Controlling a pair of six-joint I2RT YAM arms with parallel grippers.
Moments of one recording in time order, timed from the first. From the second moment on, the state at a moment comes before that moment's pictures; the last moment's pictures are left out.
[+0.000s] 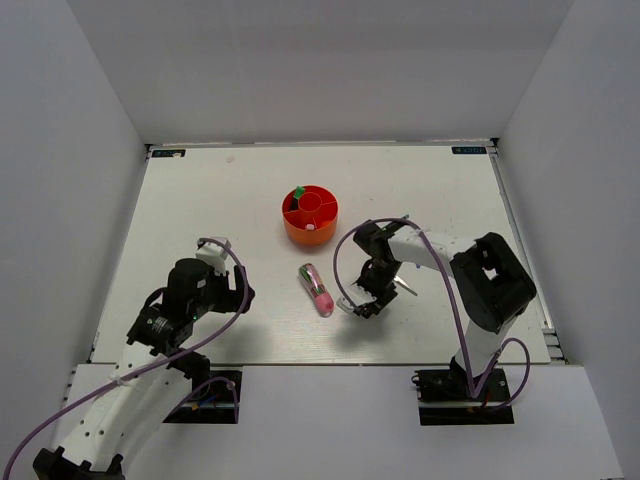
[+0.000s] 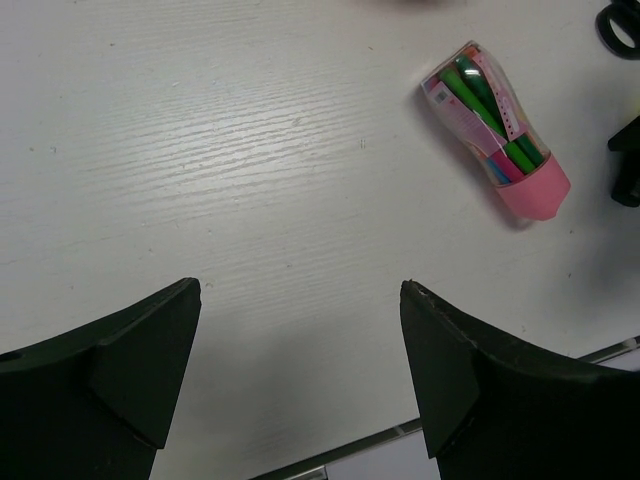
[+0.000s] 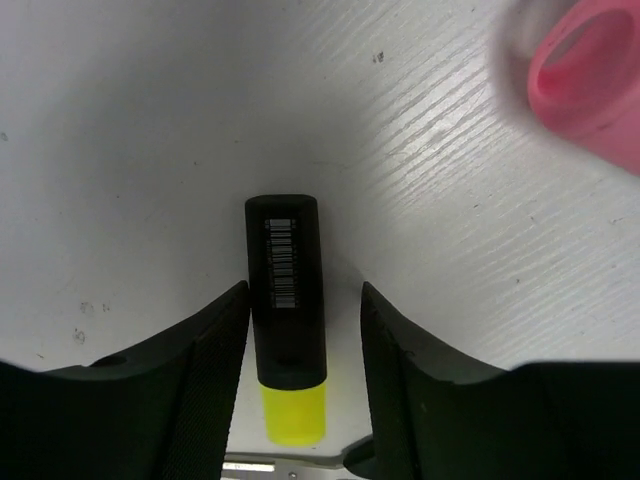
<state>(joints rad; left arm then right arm) -0.39 0.54 0.55 -0.66 0.02 -0.25 0.68 1.76 1.07 -0.99 -0.47 -1.85</state>
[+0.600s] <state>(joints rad) -0.39 0.49 0.55 -0.67 0.02 -0.24 0.78 1.77 1.23 -0.99 -0.30 -1.38</state>
